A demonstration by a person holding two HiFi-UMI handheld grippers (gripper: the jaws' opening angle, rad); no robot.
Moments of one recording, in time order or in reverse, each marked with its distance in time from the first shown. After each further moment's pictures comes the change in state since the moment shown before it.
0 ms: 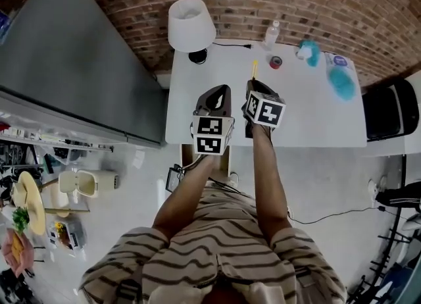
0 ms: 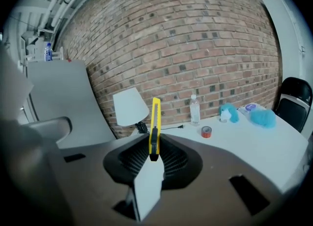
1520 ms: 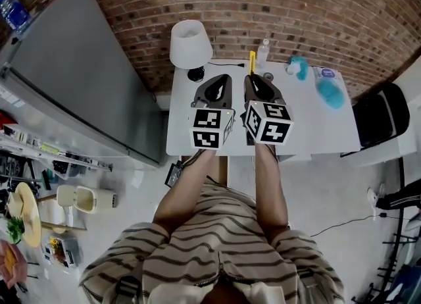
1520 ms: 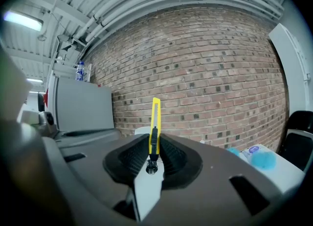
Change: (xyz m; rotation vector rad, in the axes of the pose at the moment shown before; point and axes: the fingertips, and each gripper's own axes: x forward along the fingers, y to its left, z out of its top) left arm -0.043 -0.020 0.105 0.055 -0.217 -0.052; right arm -0.136 0.077 0.110 -0.196 -0.357 0.082
